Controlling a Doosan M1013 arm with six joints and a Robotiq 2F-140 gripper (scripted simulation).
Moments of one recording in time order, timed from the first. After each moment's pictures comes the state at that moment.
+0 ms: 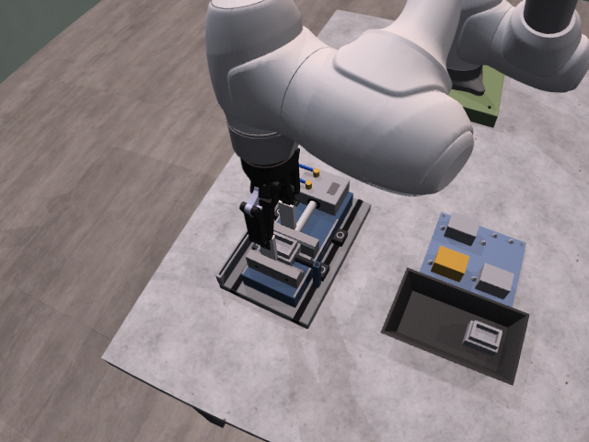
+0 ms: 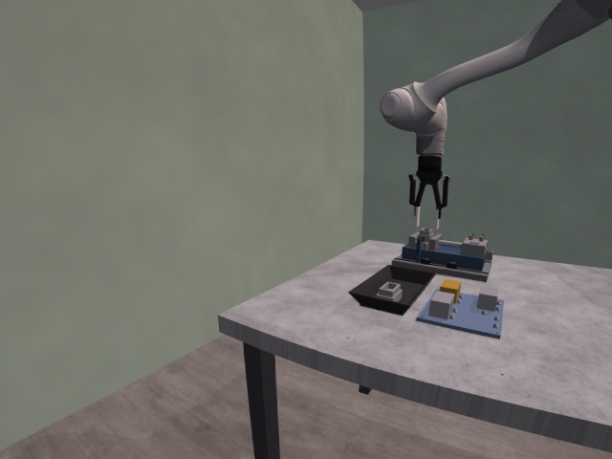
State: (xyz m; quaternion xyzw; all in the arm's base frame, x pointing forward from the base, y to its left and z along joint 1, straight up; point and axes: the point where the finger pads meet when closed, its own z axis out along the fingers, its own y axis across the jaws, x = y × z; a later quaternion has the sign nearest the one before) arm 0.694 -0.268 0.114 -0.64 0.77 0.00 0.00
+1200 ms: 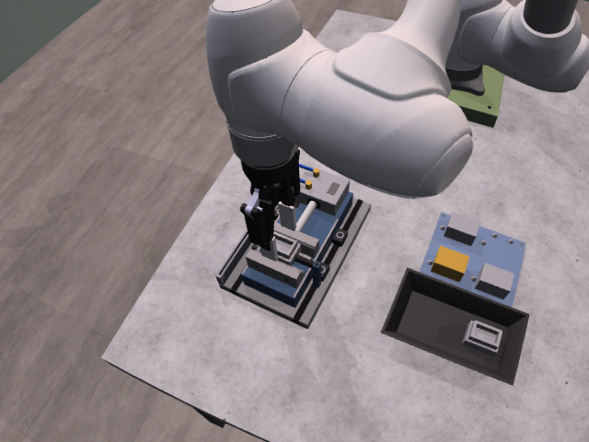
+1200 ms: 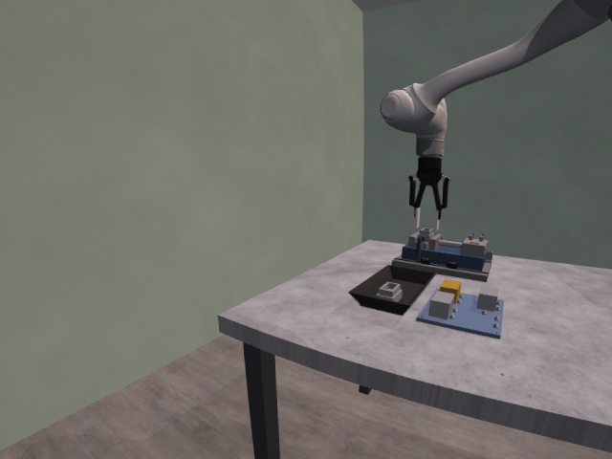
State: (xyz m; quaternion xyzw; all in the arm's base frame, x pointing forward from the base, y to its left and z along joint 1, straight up) arm 0.694 -0.268 0.111 -0.64 0.77 0.00 0.00
